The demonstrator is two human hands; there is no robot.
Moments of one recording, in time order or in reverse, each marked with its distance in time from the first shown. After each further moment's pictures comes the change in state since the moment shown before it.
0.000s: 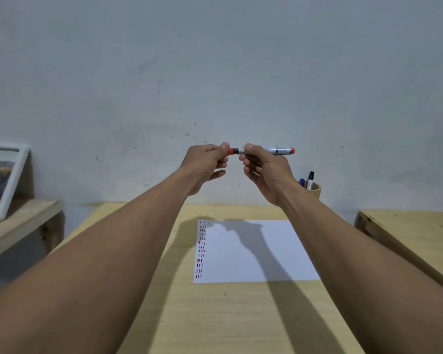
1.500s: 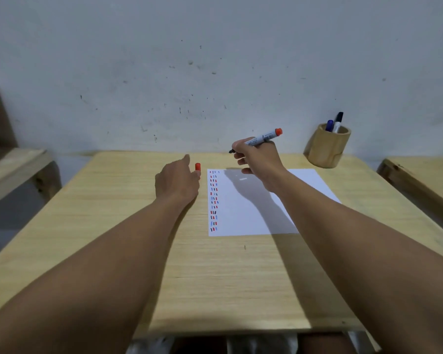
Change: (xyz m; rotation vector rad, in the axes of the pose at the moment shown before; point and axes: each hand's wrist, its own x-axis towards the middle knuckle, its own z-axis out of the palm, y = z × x) left_hand -0.019 -0.166 -0.066 1.098 0.247 -0.057; right_hand 0.020 0.125 -0.007 -0.522 0.063 0.089
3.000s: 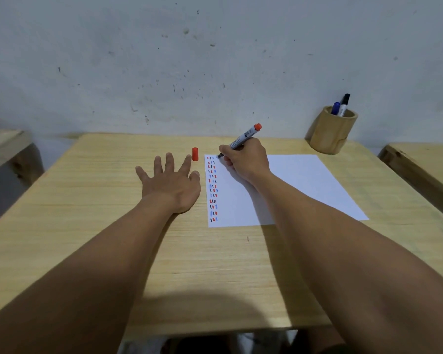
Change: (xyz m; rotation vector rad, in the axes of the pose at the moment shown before) left_hand -0.024 -0.017 0.001 0.389 -0.389 0.049; right_hand 0.024 0.054 0.030 -0.392 0.116 -0.089
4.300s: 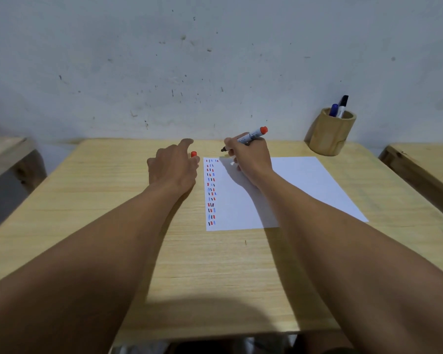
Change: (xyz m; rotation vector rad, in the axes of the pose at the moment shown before) left_hand 0.025 0.014 -0.019 -0.328 0.416 0.036; right_hand -0.003 -0.012 -0.013 0.298 0.016 0.098
